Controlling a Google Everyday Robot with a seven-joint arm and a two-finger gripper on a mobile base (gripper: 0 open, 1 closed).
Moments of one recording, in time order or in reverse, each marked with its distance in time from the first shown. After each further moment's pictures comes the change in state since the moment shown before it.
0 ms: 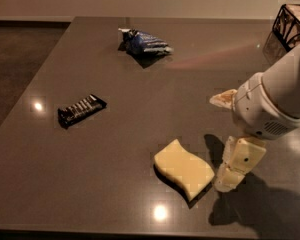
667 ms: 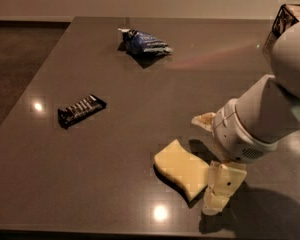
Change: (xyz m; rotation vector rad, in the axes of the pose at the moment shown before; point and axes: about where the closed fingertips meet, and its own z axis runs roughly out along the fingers) arm -0.009 0.031 0.042 -0.064 0.010 -0.082
